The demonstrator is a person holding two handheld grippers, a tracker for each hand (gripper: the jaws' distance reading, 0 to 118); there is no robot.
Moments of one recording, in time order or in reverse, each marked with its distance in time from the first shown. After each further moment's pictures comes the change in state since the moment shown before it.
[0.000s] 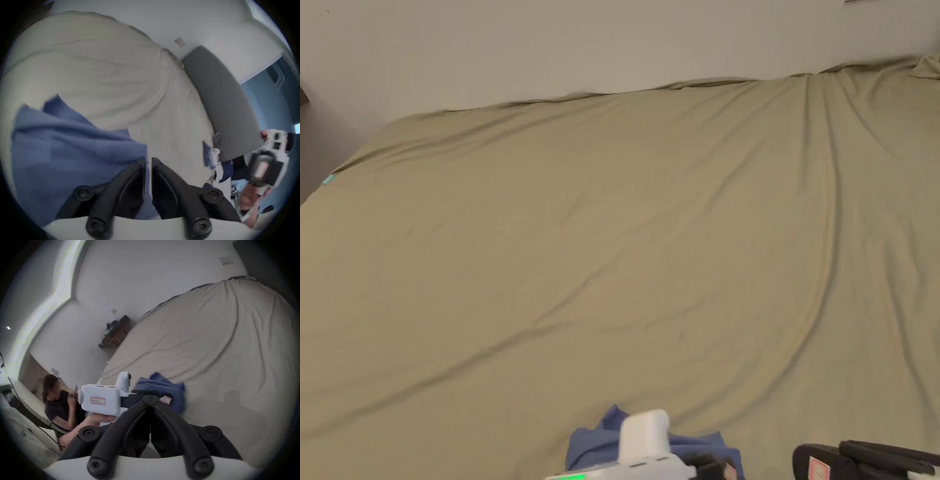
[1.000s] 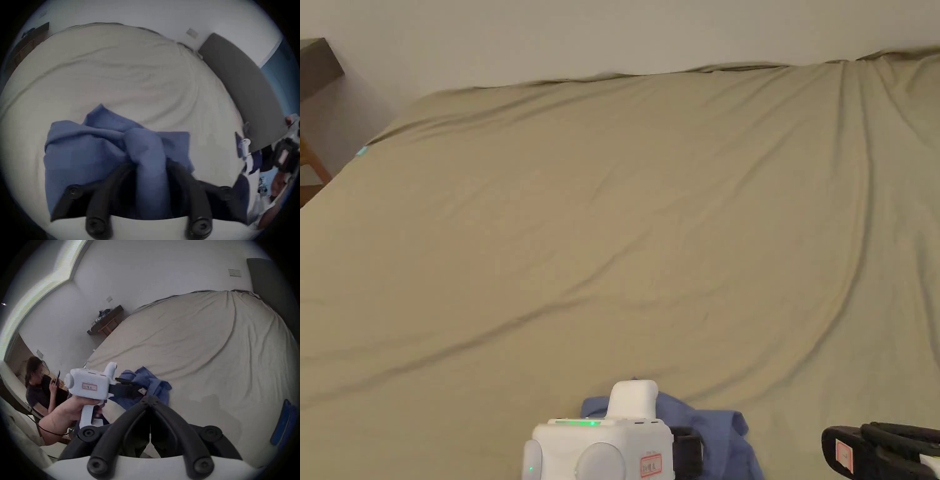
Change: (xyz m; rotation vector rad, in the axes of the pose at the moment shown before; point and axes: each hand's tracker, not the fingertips) left arm -0.034 0.004 -0.004 -0.070 0.261 -0.114; right arm -0.025 -0.003 -0.004 -0.078 -0.218 0.183
